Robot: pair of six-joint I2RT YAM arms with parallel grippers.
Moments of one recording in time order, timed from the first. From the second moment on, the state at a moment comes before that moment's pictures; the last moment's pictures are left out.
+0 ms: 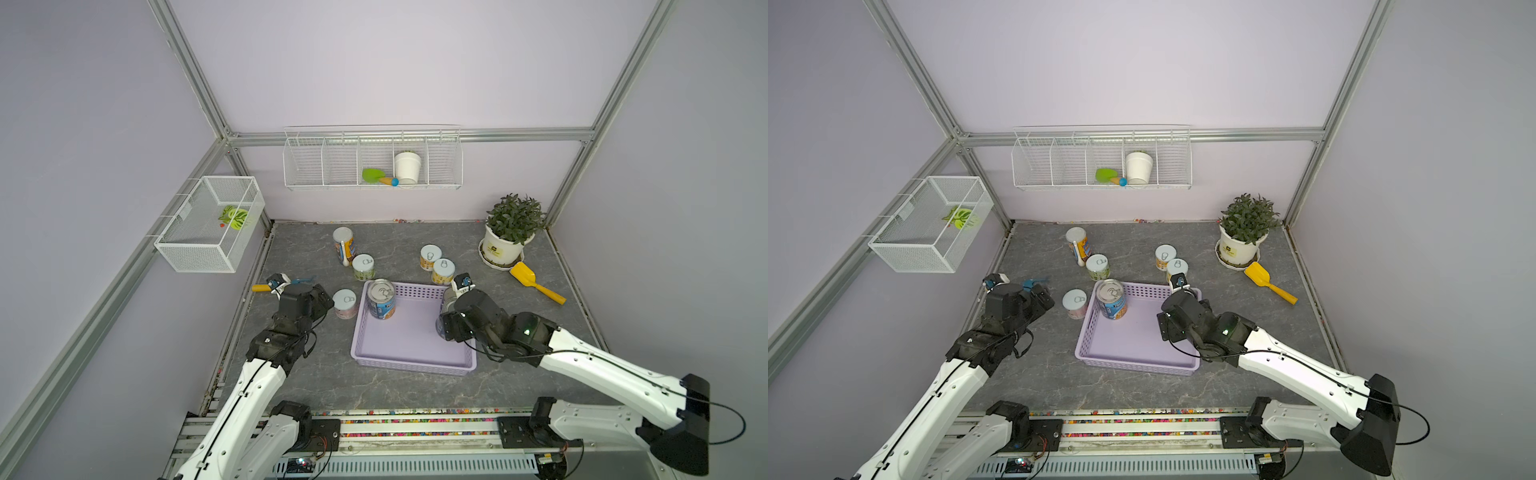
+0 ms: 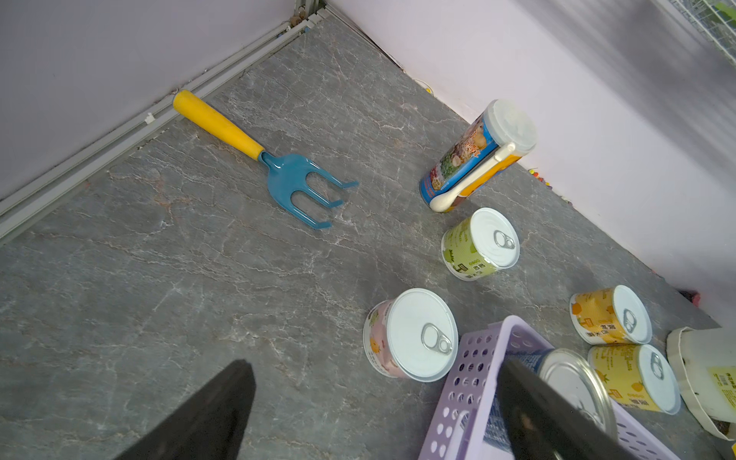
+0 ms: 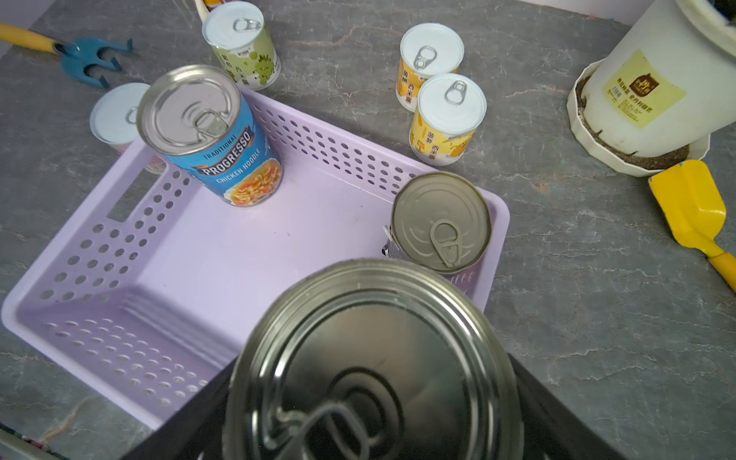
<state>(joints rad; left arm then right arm) -0.28 0.85 0.71 -0.51 -0.30 -0.71 0.94 1.15 0.99 -0.73 0.42 0.46</state>
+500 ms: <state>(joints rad) -0.28 0.85 0.71 -0.51 -0.29 -0.71 0.94 1.30 0.95 -0.65 0.49 0.52</state>
